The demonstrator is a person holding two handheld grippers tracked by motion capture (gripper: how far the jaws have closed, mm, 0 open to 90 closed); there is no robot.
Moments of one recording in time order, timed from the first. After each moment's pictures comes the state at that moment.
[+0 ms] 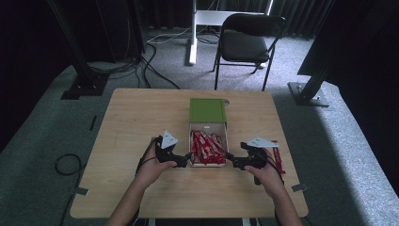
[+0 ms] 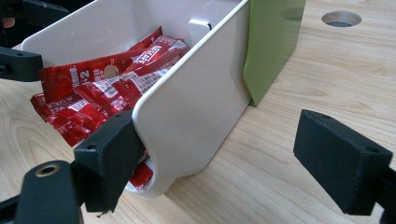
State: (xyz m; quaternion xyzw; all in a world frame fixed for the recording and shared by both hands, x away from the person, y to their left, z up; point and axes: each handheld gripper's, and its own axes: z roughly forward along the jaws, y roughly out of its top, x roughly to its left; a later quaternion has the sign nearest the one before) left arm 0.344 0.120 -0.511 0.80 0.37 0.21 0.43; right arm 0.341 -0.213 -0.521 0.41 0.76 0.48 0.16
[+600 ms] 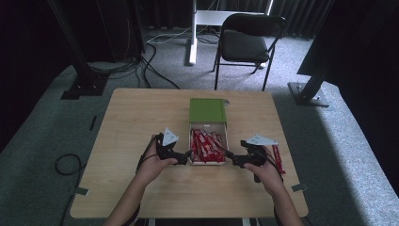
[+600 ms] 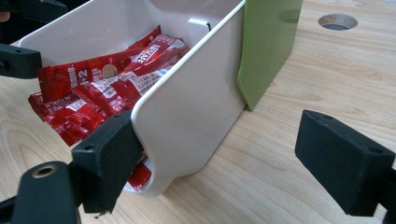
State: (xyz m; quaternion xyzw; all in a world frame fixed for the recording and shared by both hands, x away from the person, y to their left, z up) left arm 0.353 0.119 -0.508 0.80 0.37 0.21 0.43; right arm 0.348 -0.212 -0.519 0.41 0.76 0.48 0.16
